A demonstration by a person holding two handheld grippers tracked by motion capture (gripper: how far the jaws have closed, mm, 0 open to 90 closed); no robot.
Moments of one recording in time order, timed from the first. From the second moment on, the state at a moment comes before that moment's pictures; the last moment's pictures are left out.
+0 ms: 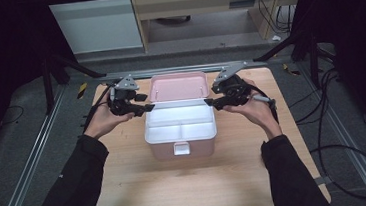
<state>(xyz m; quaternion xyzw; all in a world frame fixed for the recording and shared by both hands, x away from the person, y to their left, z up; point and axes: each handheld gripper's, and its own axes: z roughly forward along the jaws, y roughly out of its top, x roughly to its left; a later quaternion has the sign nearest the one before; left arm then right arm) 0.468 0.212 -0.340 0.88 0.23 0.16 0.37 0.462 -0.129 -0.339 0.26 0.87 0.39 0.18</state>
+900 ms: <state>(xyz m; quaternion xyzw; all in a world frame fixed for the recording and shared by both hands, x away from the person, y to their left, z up) 0.474 0.183 -0.378 0.96 0.12 0.08 0.22 0.471 -0.098 -0.363 0.09 0.96 0.26 0.09</state>
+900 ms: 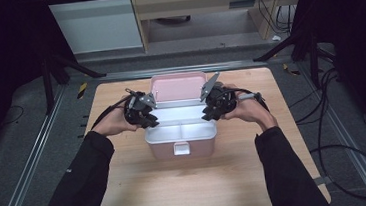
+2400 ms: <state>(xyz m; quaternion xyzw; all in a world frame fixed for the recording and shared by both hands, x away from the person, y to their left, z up) 0.494 0.161 -0.374 0.99 0.07 0.01 0.13 0.491 -0.081 -0.377 0.07 0.98 0.15 0.04</state>
